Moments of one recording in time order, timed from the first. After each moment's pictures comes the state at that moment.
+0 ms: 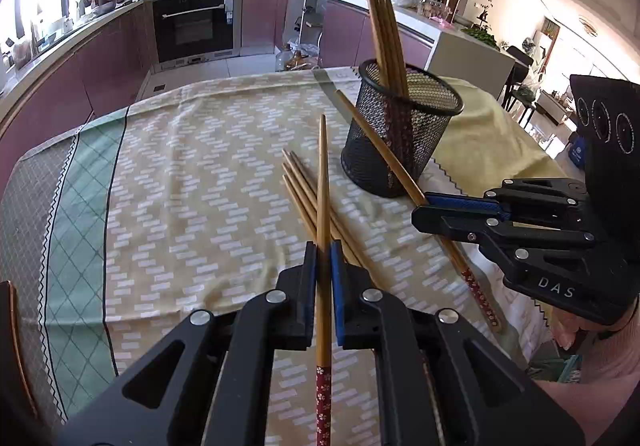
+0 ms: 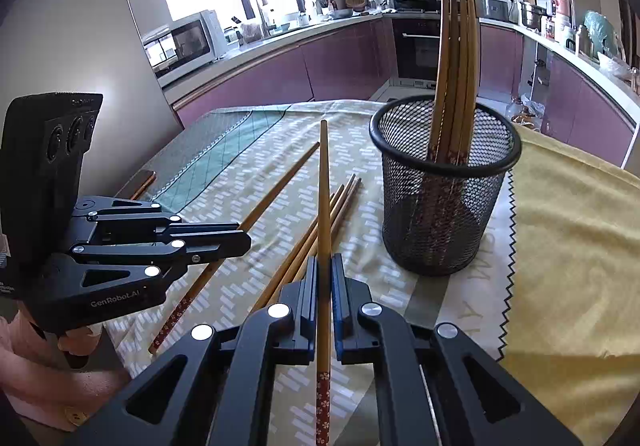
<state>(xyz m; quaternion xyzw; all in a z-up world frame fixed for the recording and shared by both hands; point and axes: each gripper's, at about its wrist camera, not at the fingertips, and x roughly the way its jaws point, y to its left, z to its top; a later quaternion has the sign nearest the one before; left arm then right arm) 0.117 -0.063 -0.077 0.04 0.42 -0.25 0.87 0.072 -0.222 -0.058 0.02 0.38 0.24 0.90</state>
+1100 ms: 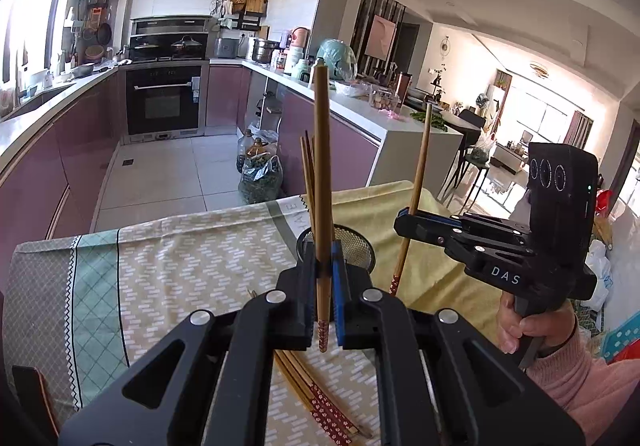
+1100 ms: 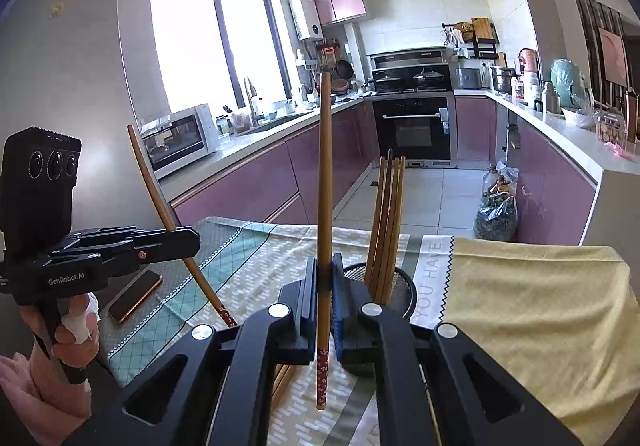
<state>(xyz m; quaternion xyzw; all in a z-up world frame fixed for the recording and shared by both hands) 0.109 -0.068 0.064 -0.01 0.28 -0.32 0.90 0.074 -0.278 0.037 0.06 0.24 0.21 0.95</state>
